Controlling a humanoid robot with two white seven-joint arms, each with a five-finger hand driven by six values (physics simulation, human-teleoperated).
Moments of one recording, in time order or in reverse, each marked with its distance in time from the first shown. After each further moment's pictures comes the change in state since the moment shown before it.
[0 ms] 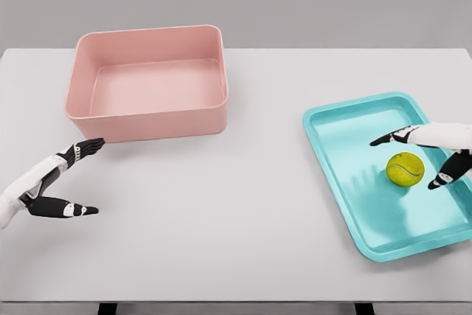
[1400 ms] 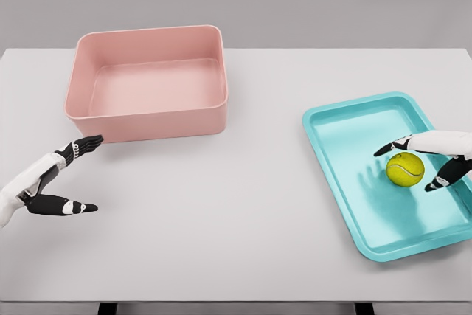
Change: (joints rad) left arm 0.003 -0.005 0.017 -0.001 -0.001 0.000 0.000; right arm 0.000 0.041 0.032 0.088 0.035 -0.005 0.000
